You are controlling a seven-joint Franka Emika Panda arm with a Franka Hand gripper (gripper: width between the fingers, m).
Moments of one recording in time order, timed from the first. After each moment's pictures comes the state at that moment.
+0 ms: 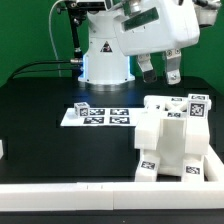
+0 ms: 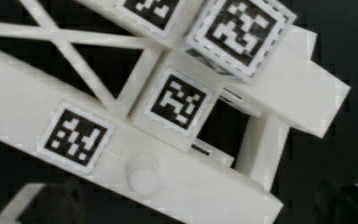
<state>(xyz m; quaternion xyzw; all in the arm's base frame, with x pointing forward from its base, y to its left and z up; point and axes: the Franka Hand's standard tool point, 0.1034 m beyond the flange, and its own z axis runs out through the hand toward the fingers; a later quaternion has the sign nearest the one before) 0.582 0.052 0.148 -0.79 0.59 -0.01 0.14</state>
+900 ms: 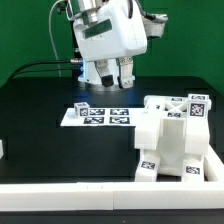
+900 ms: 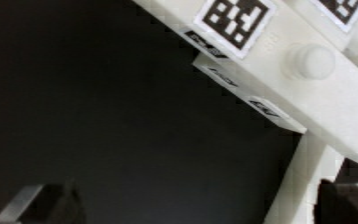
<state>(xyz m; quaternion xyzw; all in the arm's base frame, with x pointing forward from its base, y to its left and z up) 0.535 -0.010 0.130 -0.82 0.56 -0.02 0.12</state>
